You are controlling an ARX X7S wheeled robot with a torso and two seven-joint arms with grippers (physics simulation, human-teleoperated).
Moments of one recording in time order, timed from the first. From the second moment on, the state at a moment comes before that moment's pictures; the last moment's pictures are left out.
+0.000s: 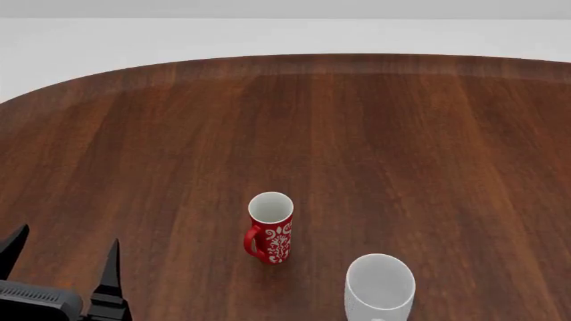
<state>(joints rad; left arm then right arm) -0.11 -0.32 0.19 0.40 -0.19 -0.33 -0.19 0.36 0.15 -0.22 0.77 0.22 -0.11 0.05</state>
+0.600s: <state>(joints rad) -0.09 -0.34 0.19 0.44 -0.20 -0.34 -0.20 0.52 0.09 -0.24 1.19 0.20 -0.31 -0.01</state>
